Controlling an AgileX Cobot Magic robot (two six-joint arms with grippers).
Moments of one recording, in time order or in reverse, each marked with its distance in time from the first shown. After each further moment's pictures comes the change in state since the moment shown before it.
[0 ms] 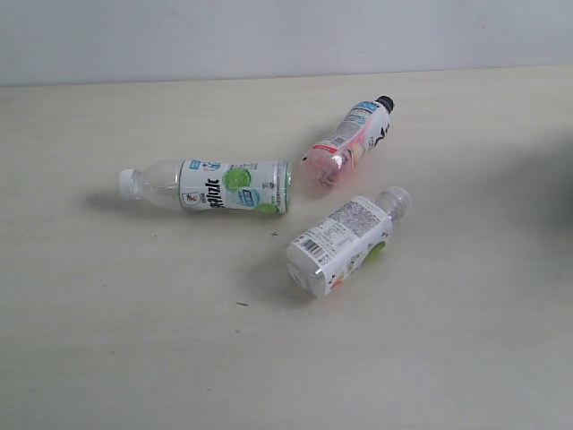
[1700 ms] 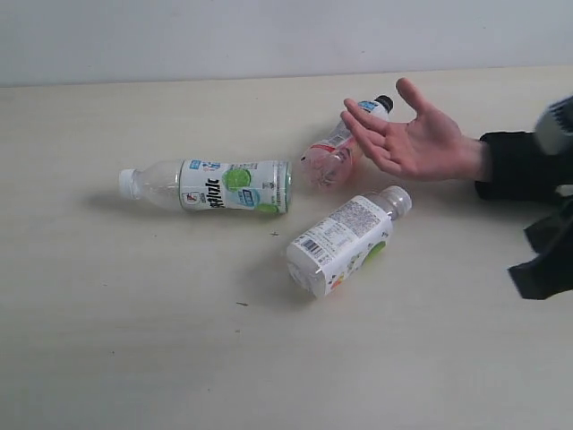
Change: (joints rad) left arm 0.000 0.000 0.000 0.000 0.000 0.000; right arm 0.166 0.709 -0.212 -0.133 0.385 -0.030
